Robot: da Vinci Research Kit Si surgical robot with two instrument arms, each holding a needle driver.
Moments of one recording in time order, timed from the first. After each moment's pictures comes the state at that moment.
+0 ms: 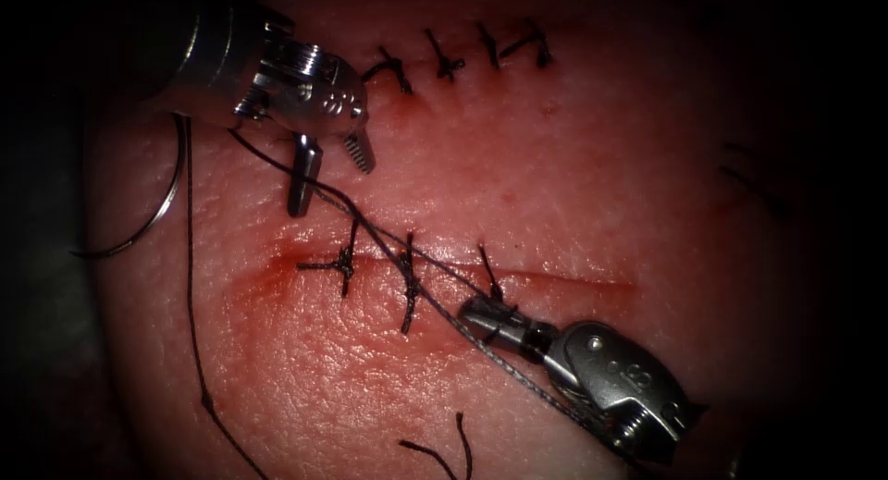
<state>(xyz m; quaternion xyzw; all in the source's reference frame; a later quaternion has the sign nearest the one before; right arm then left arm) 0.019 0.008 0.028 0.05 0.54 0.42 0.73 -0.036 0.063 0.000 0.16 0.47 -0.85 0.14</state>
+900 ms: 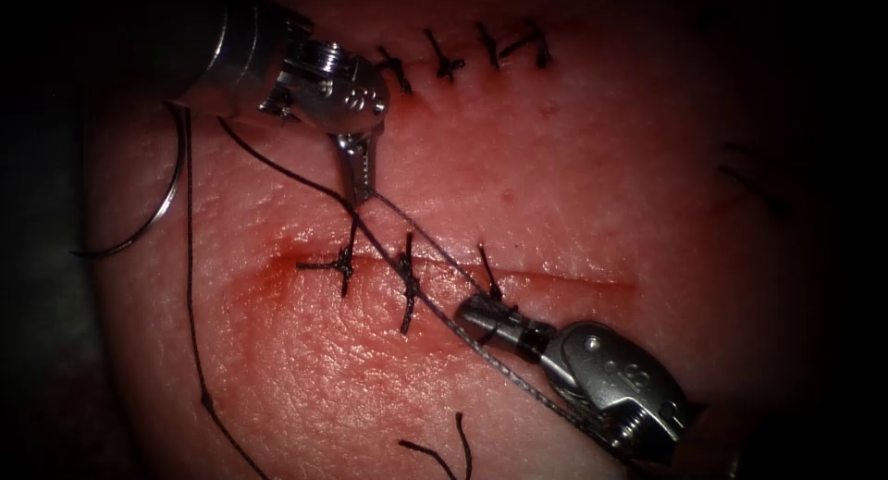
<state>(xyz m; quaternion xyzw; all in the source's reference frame) 0.019 0.007 0.028 0.06 0.54 0.42 0.73 -0.040 0.067 0.001 0.27 0.43 -0.85 0.12</state>
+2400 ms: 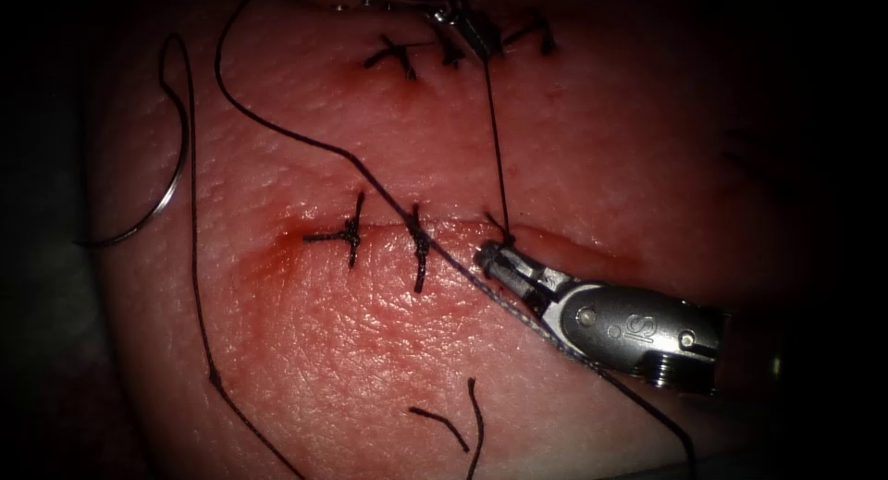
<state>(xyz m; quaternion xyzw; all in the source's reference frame) 0.019 0.003 0.027 -0.09 0.53 0.19 0.82 -0.040 0.083 0.014 0.43 0.24 -0.87 -0.05</state>
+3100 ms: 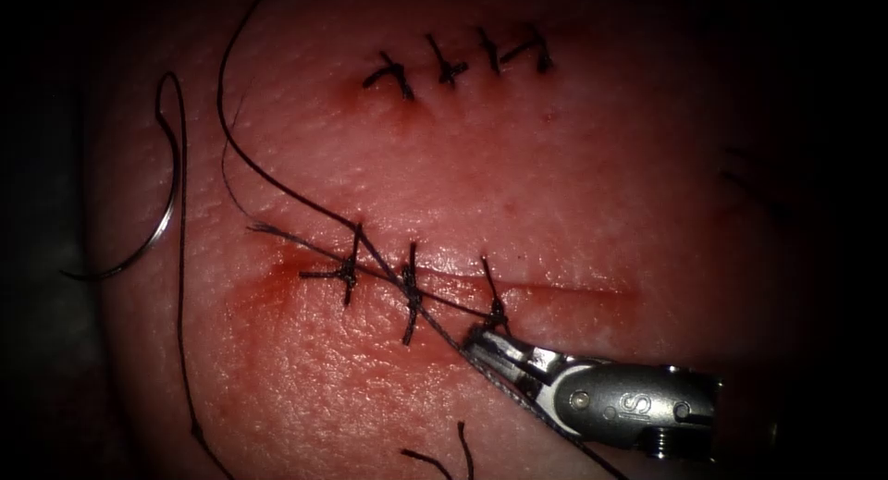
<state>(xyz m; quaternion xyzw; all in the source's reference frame) 0.019 0.003 0.027 -0.10 0.55 0.19 0.81 -0.039 0.083 0.012 0.44 0.21 -0.87 -0.04</state>
